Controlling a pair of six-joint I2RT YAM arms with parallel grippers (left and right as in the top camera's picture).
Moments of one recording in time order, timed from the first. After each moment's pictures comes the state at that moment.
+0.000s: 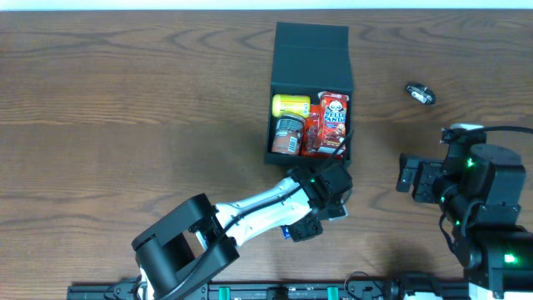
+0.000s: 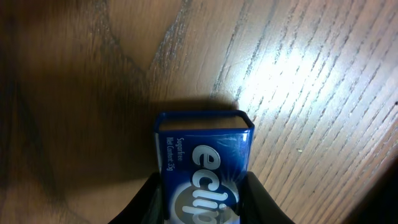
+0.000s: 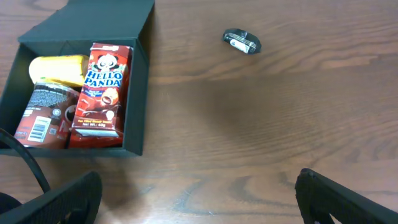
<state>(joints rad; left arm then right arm) -1.05 1.91 1.21 -0.83 0.15 0.22 -0.03 0.78 1.00 -0.98 0.05 0.09</state>
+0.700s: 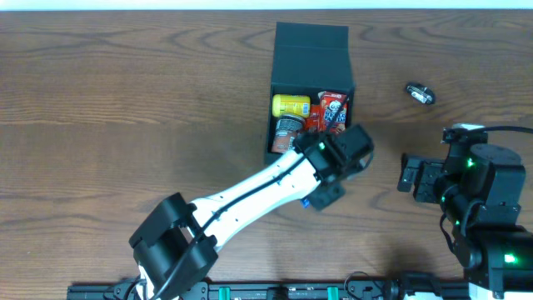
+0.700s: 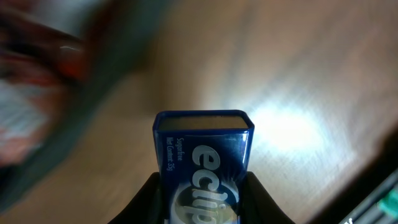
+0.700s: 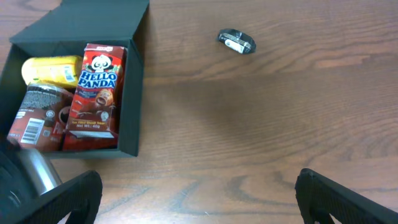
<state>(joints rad) -0.99 1.91 1.62 -1.09 0.02 -0.03 -0.03 0.78 1.00 -0.98 0.07 0.09</state>
